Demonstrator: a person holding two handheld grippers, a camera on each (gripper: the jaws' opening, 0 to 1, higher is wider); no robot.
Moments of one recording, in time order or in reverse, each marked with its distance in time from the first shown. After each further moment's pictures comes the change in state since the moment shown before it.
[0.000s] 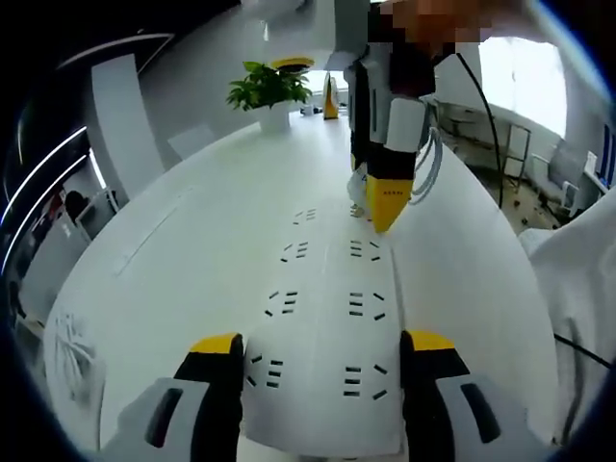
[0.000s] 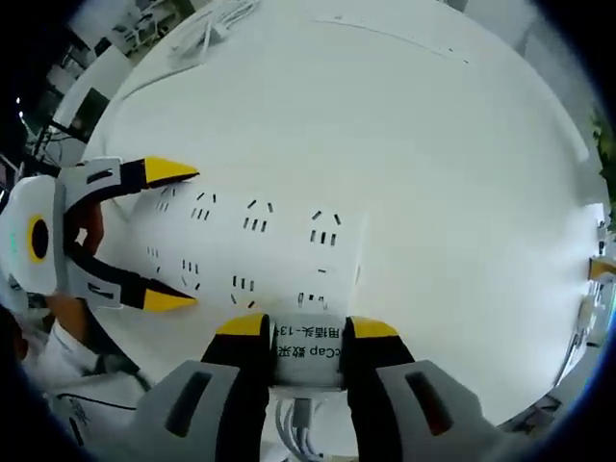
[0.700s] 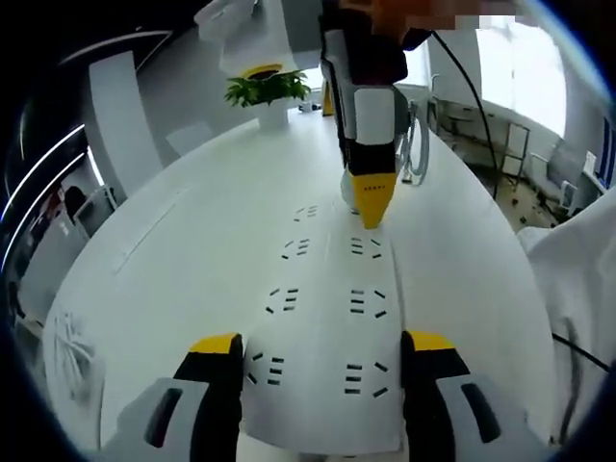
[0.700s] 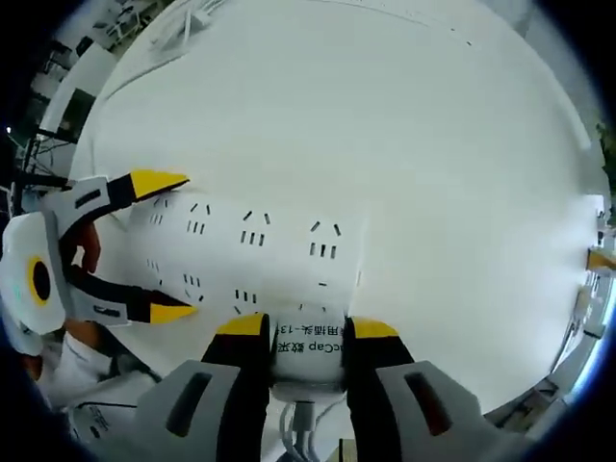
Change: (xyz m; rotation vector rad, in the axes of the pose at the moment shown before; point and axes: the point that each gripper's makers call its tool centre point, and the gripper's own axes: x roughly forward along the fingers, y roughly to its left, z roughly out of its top) left arm -0.003 0.003 -0.002 0.001 0.018 -0.010; right arm -0.004 0.002 0.011 0.048 0.122 -0.003
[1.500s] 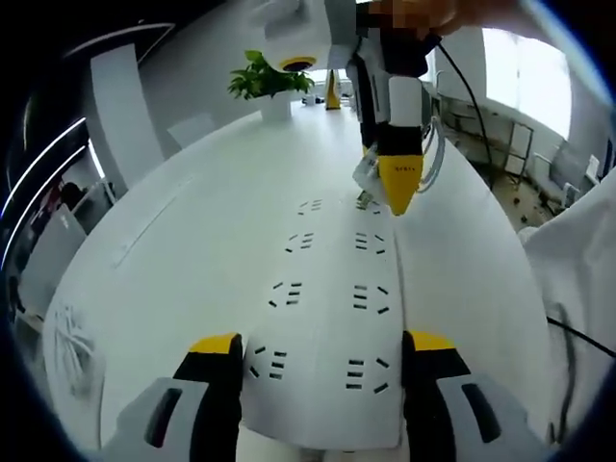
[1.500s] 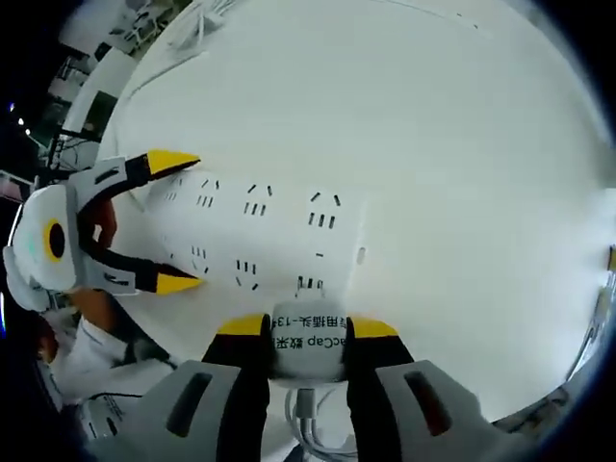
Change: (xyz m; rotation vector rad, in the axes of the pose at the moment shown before) left arm 0.001 0.003 -0.002 -0.016 0.028 0.002; right arm 0.001 -0.002 -0.015 0.000 0.030 0.133
